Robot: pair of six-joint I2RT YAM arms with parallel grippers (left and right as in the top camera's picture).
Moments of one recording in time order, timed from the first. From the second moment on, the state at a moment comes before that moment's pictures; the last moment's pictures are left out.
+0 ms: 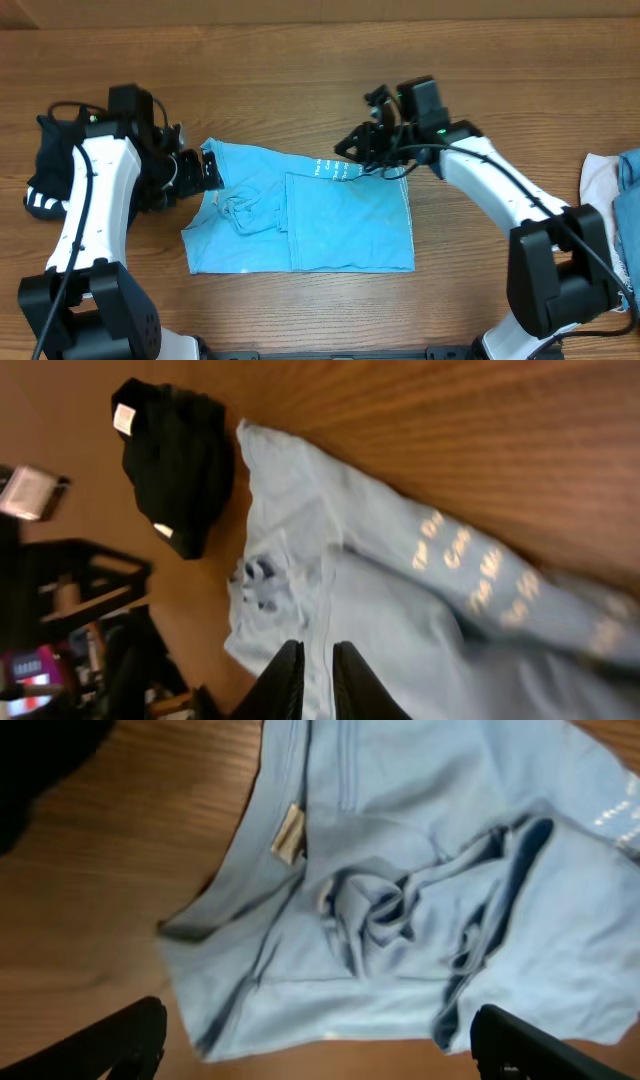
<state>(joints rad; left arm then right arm) 0.16 1.67 1.33 -1.20 0.25 -0.10 0.32 1.81 1.22 -0.39 -0.76 0.47</state>
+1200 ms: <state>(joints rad) 0.18 1.98 1.06 -0.83 0.71 0.20 0.27 1.80 1.23 -0.79 -0.65 0.23</state>
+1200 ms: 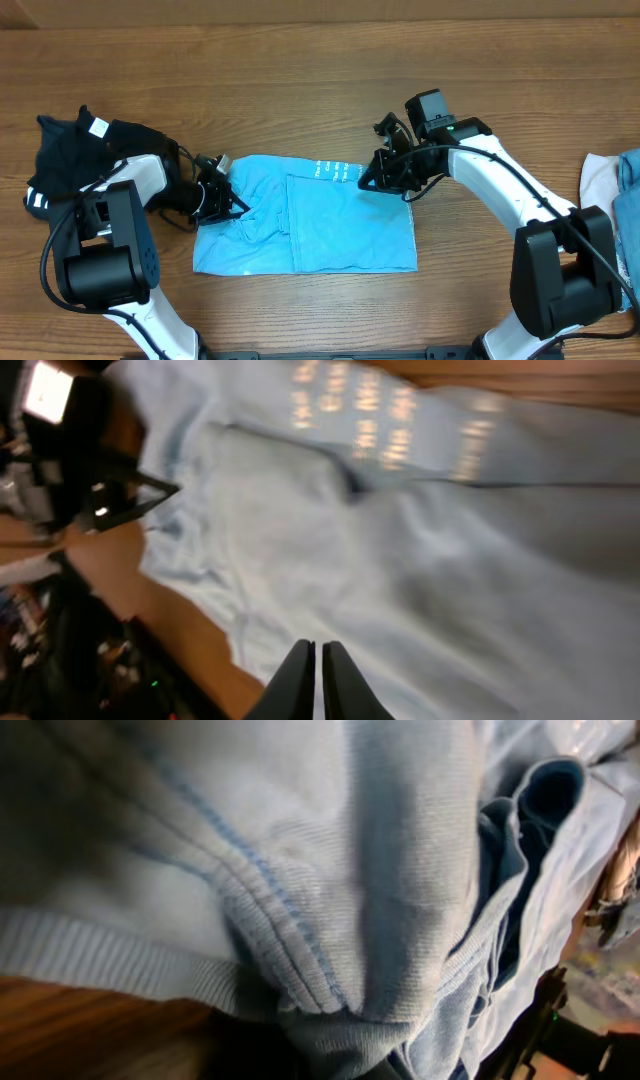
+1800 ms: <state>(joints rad) -0.44 1.64 1.51 -1.25 -0.12 -0.47 -0.08 1.59 1.23 -0.87 -0.55 0.23</state>
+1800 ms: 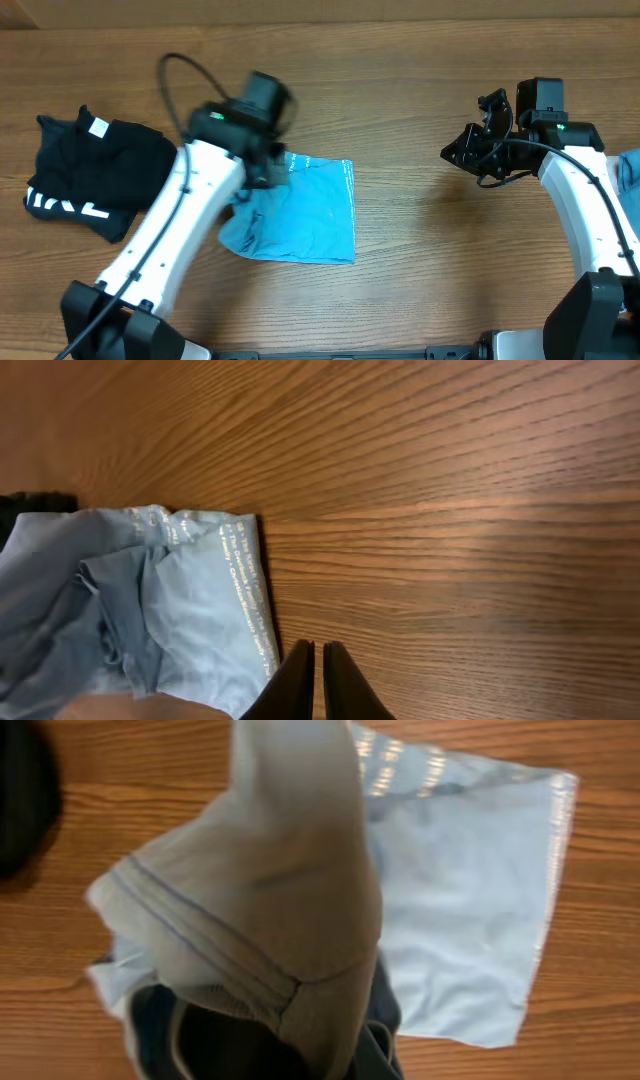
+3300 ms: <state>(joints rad) -0.42 1.94 1.43 -0.85 0.19 -0.36 -0.08 1.59 1.23 -0.95 -0.56 0.23</state>
